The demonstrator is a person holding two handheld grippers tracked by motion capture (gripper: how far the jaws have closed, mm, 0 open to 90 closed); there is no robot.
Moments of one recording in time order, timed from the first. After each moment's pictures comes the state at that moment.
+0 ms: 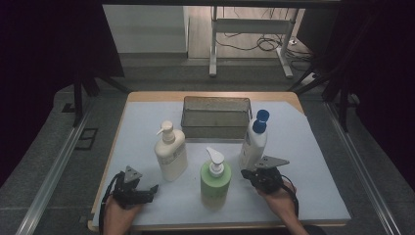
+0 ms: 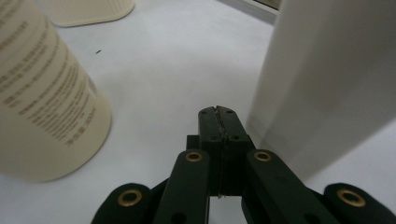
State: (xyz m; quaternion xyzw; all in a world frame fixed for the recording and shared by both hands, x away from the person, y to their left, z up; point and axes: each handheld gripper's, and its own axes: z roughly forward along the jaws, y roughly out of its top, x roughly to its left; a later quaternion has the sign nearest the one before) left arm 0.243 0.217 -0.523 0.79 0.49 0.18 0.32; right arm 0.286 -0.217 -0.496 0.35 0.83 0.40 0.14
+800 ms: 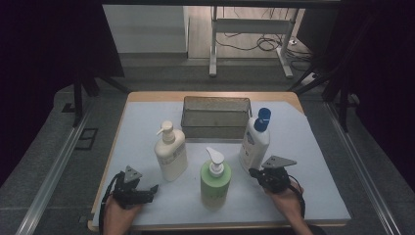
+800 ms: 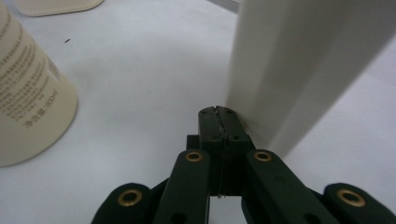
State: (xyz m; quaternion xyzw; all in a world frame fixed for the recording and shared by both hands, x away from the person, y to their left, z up) left arm 0.243 0.217 -0.523 0.79 0.49 0.18 0.32; right arm 0.287 -0.242 -0.498 0.37 0.83 0.39 0.15
